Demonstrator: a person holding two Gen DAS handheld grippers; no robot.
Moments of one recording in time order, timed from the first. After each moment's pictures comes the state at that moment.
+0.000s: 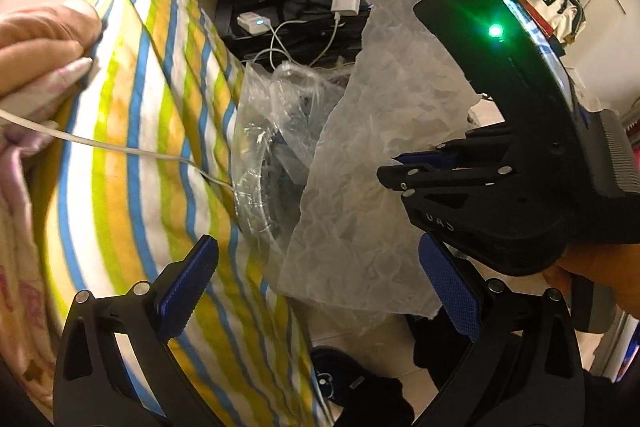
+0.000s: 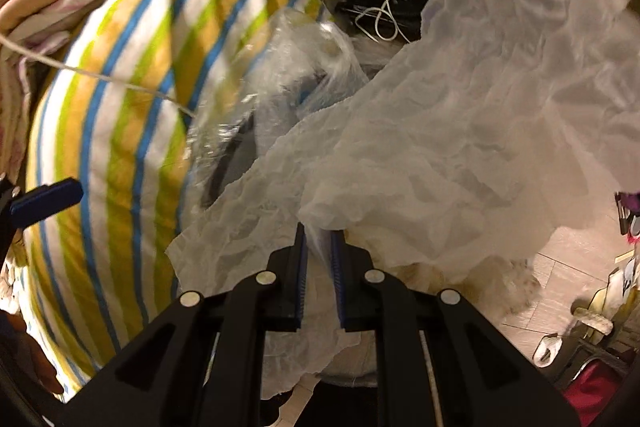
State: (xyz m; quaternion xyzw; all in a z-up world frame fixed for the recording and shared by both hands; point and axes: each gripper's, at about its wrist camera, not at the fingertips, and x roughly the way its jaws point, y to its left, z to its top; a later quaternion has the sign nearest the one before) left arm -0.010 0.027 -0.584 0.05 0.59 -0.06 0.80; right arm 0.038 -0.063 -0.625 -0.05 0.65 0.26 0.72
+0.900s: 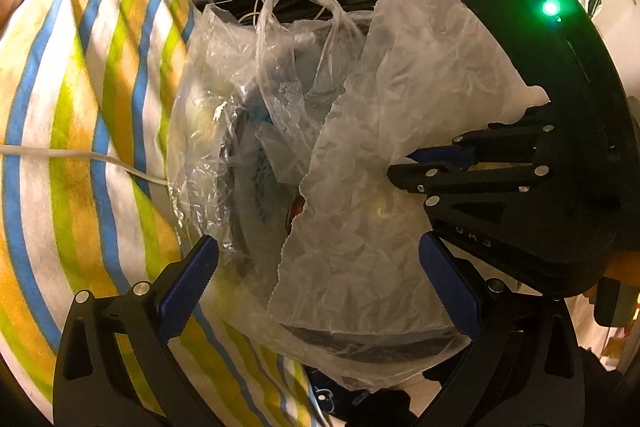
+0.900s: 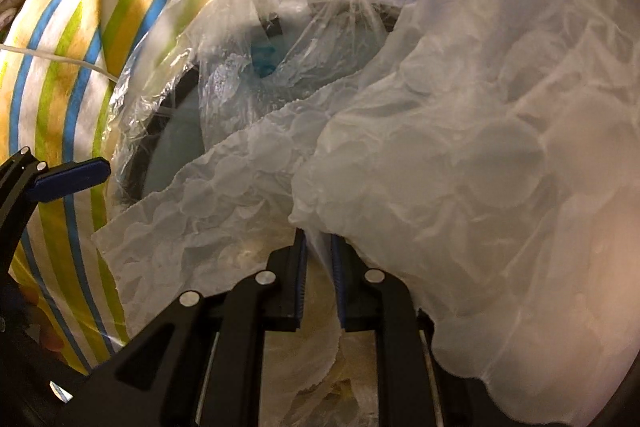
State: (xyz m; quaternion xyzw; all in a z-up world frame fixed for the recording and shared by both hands) left arm 0.021 0.022 -0.663 0.05 0.62 -0.07 0.78; right arm 0.053 -0.074 -0.699 -0.07 0.66 0.28 0.69
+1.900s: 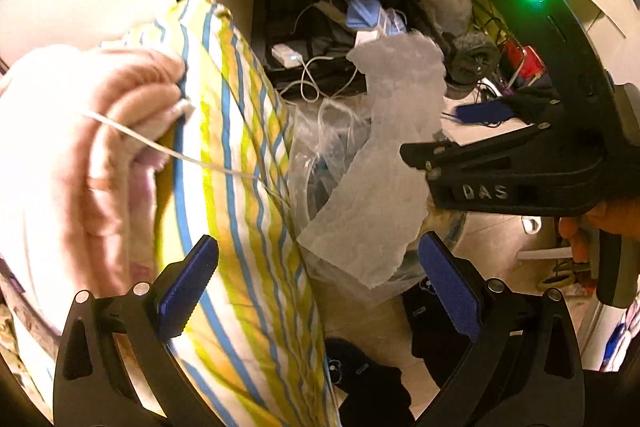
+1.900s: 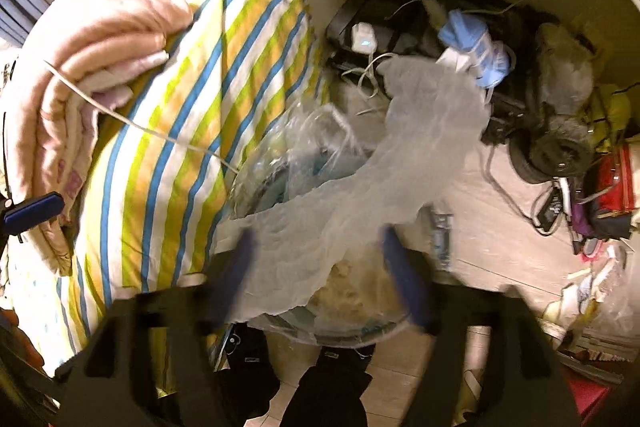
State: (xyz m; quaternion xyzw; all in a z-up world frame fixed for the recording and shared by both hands) left arm -0.034 0.054 -0.472 0.05 0.57 -0.03 0.82; right arm 0.036 -0.067 -0.494 -0.09 0.60 0.23 0.76
